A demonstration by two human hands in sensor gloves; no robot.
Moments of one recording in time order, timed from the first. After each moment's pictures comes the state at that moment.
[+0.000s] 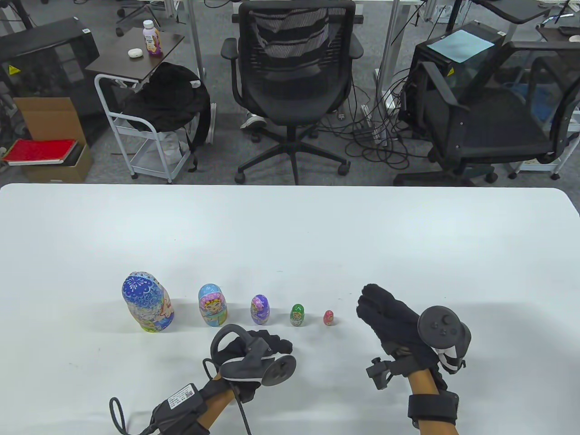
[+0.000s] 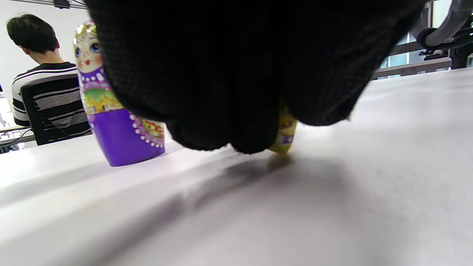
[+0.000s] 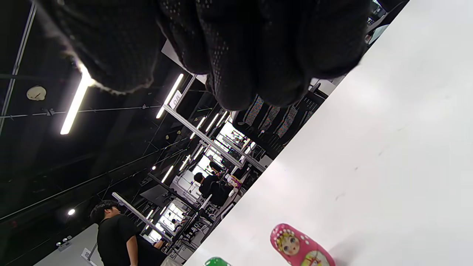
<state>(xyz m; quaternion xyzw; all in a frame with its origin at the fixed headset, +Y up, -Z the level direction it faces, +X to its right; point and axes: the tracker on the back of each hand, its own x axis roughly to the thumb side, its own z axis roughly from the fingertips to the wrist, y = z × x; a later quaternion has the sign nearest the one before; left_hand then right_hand) -0.079 -0.744 -0.300 0.04 -0.35 -0.09 0.93 0.218 -0.717 -0.333 0.09 -0.11 0.87 0.47</state>
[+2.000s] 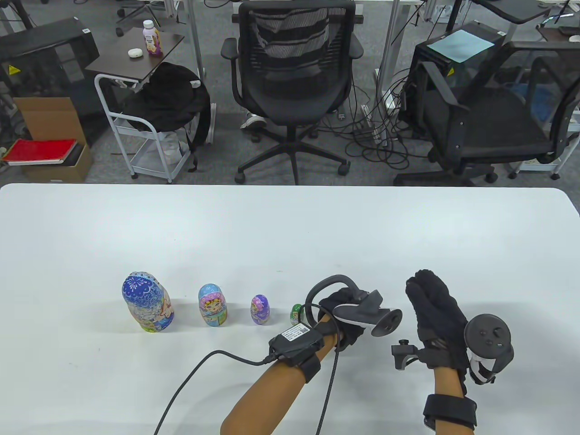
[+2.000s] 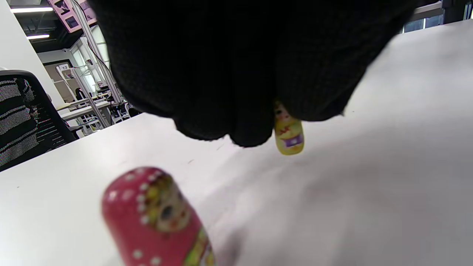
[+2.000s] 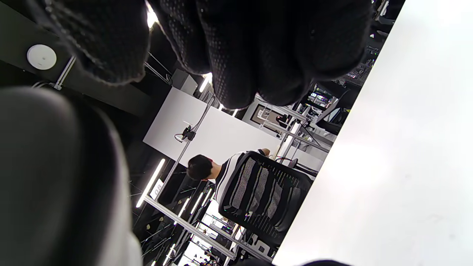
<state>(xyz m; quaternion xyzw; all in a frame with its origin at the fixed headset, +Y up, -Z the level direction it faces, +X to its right) 0.109 -0.725 -0.384 -0.01 -0.42 -0.17 0.89 0.278 -0.697 -0.320 -0.04 -0.23 0.82 0.53</state>
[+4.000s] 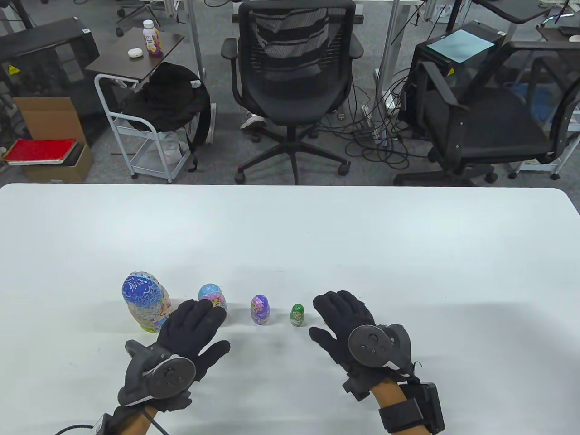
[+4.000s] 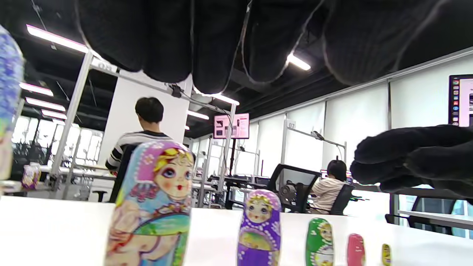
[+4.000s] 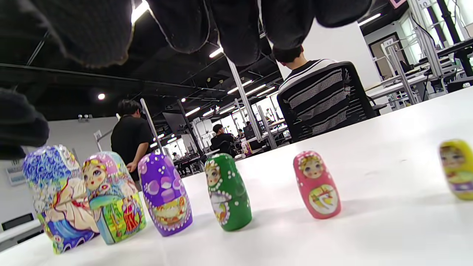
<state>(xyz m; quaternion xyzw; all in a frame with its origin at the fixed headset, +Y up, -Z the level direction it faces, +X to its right) -0.225 -0.682 -0.260 0.20 -0.23 0.09 0.95 0.122 -0.709 -0.309 0.23 -0.12 0.94 0.22</state>
